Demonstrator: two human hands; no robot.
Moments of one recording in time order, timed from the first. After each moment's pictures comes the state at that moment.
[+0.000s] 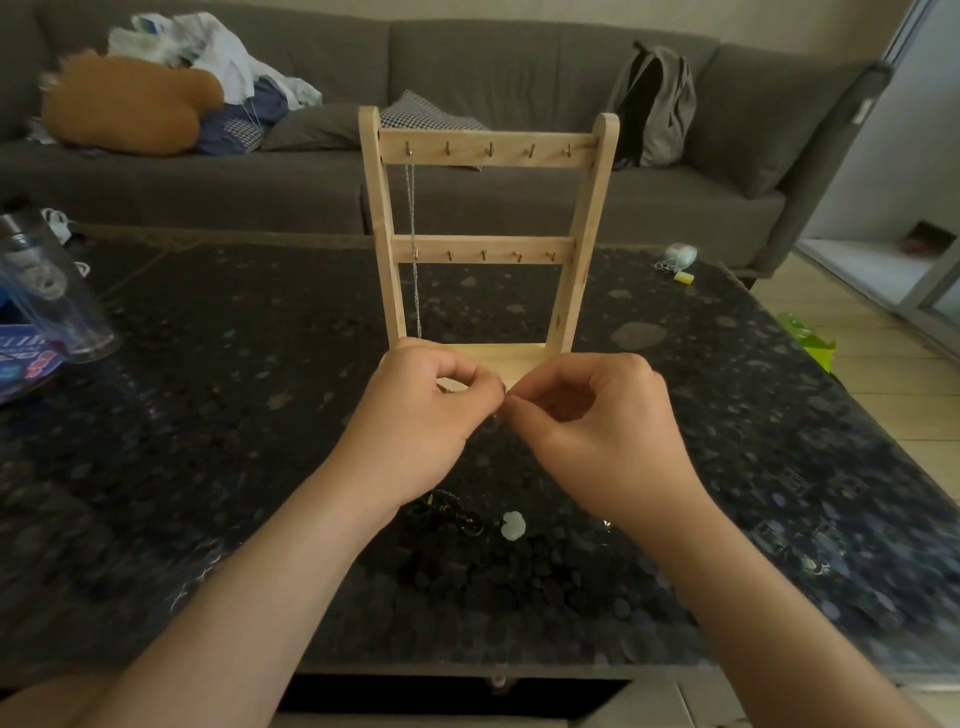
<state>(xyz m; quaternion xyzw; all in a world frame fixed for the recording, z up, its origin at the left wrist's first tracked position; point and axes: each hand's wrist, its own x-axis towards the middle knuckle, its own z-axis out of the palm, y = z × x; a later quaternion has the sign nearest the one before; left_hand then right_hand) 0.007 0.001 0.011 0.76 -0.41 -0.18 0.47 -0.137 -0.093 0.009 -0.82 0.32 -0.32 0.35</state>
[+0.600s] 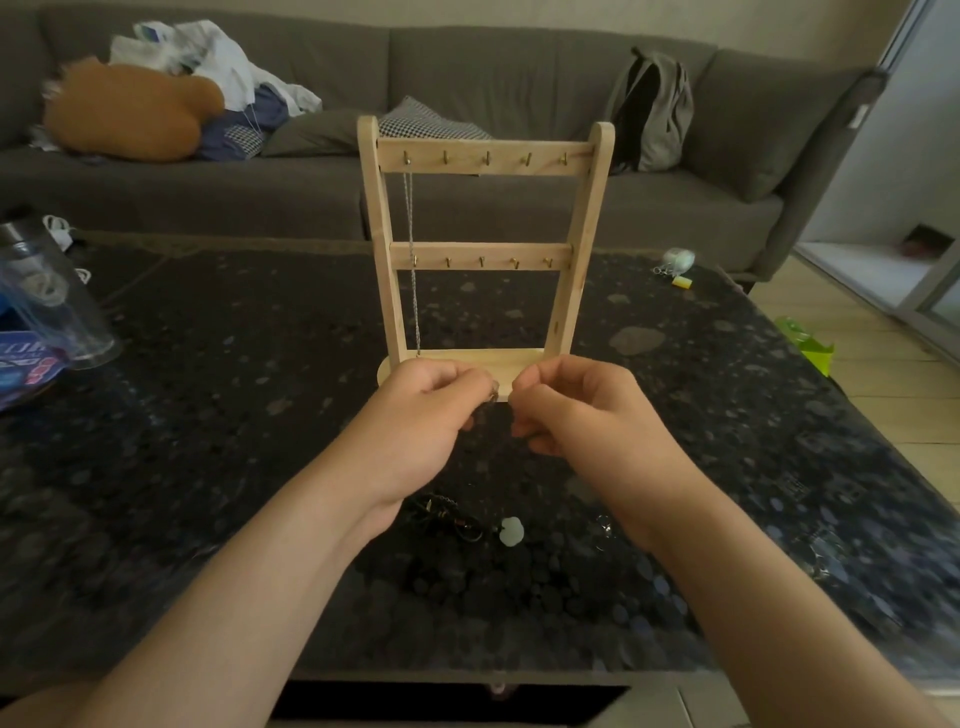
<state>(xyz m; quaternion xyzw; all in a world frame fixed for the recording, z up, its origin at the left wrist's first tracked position) 0.010 -0.001 0.011 0.72 -0.35 -0.32 0.50 -0.133 -0.098 0.017 -0.70 0.36 -0.25 0.57</state>
